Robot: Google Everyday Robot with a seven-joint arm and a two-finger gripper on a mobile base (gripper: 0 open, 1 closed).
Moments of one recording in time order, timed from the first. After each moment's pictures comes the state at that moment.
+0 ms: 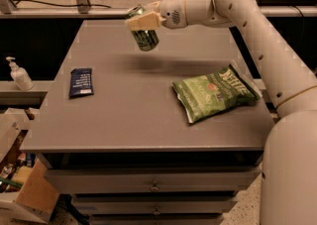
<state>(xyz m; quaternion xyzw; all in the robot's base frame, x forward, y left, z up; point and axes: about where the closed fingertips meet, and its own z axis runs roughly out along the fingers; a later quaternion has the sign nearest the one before) 0.727 0.052 0.946 -0.48 0.62 0.40 0.48</state>
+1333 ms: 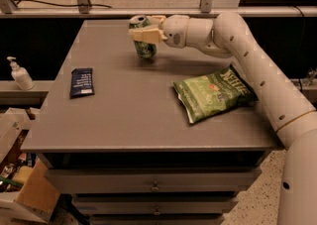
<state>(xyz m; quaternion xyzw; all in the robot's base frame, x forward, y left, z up) 0.741 0.041 0.913 -0.43 0.57 0.41 0.57</state>
